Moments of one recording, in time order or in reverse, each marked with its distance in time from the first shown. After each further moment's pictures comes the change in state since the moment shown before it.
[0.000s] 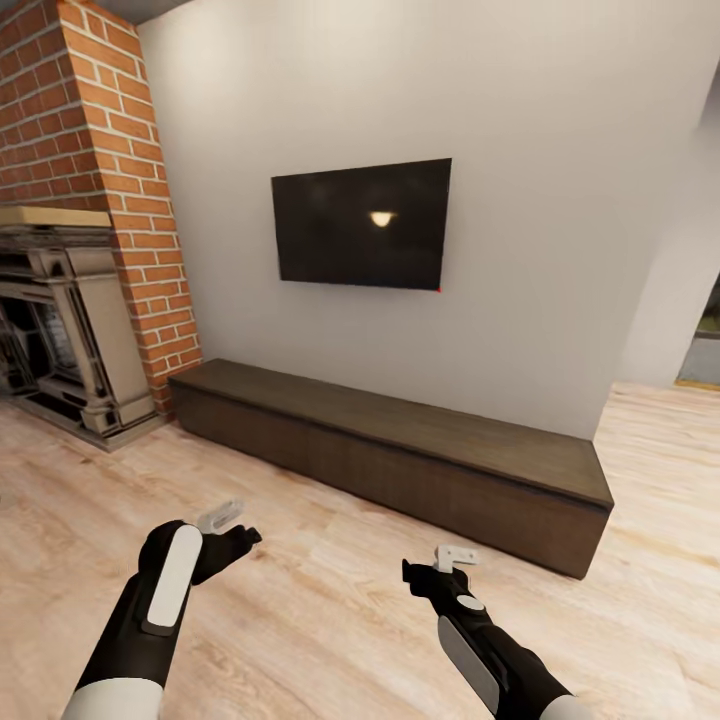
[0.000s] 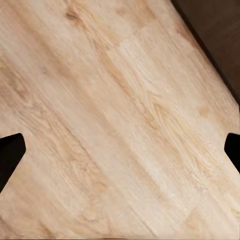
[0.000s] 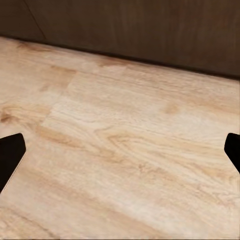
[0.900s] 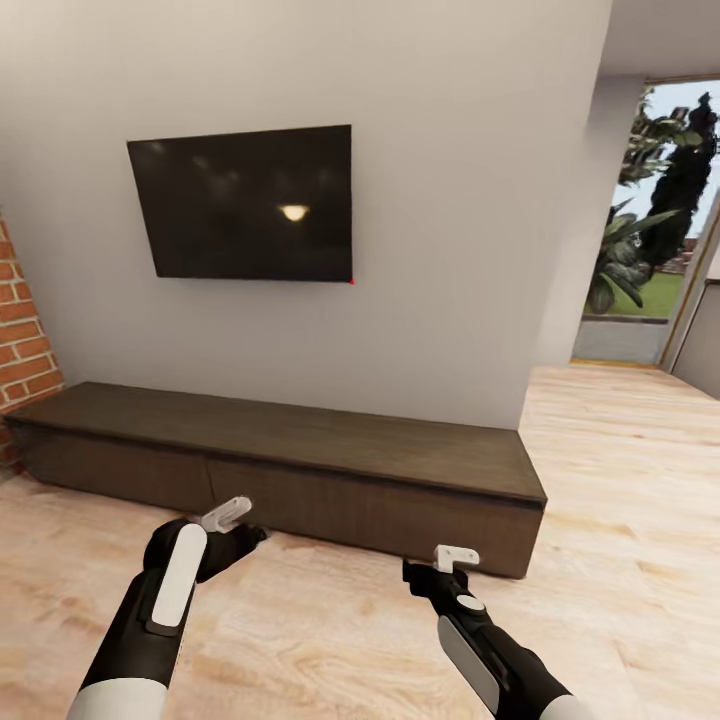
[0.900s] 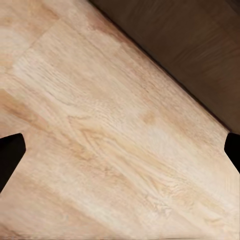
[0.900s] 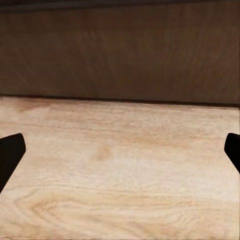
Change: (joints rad) left arm 0.000 -0.010 -0.016 -0.010 0.003 0.001 -0.001; right arm 0.000 0.000 0.000 0.000 -0.001 -0.001 0.000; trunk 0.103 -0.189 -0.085
